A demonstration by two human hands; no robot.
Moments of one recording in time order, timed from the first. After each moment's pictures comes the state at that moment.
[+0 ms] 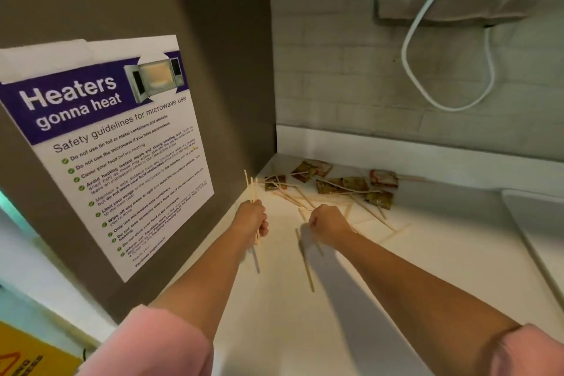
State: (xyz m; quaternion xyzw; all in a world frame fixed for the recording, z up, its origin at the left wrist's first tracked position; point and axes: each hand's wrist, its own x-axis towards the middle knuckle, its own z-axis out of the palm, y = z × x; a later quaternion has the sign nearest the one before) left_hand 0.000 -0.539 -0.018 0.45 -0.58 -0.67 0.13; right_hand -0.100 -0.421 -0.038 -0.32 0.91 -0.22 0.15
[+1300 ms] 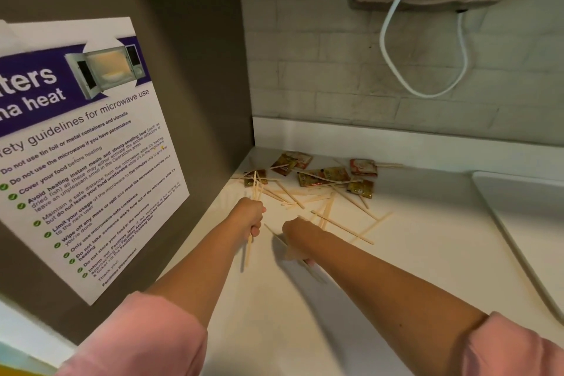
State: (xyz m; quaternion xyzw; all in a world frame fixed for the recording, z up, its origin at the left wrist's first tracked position) left_hand -0.043 -0.553 -0.042 0.42 -0.68 -0.60 0.01; right_hand -0.068 -0.428 -0.021 -0.38 0.88 0.04 0.26
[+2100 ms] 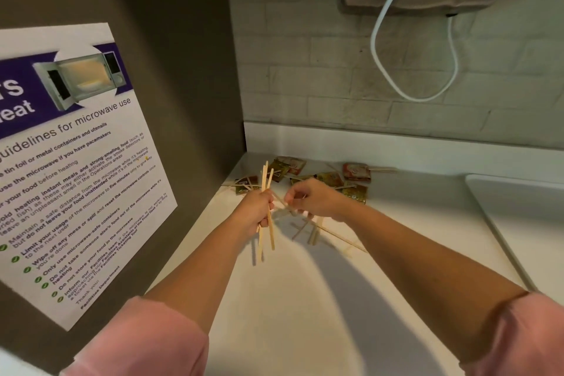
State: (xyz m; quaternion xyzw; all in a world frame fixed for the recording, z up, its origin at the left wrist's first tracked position) left_hand -0.070 -0.538 -0.028 0.33 -0.69 -0.64 0.08; right_hand -0.139 -0.409 0.008 -0.39 0.82 -0.33 0.24
